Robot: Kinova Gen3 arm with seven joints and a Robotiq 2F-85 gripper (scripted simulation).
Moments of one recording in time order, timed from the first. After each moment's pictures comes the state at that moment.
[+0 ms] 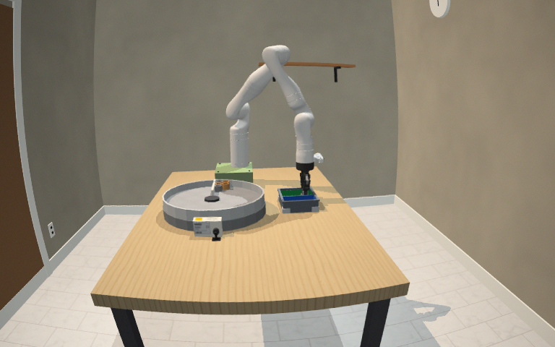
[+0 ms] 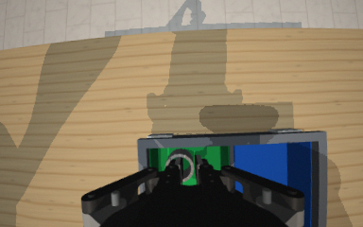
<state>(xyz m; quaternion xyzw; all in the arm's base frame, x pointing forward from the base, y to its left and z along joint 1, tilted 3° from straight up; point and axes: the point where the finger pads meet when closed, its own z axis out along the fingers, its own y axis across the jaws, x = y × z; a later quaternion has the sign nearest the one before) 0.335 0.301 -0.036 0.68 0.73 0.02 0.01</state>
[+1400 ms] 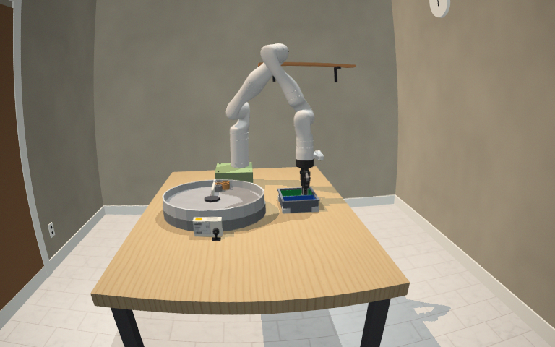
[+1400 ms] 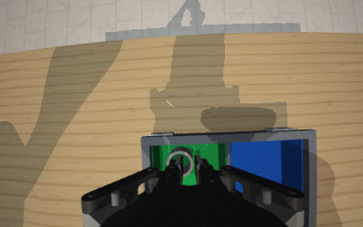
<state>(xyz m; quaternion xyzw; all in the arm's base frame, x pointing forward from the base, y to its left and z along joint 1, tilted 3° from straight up) 0.335 0.301 -0.025 0.68 0.73 0.02 0.01</state>
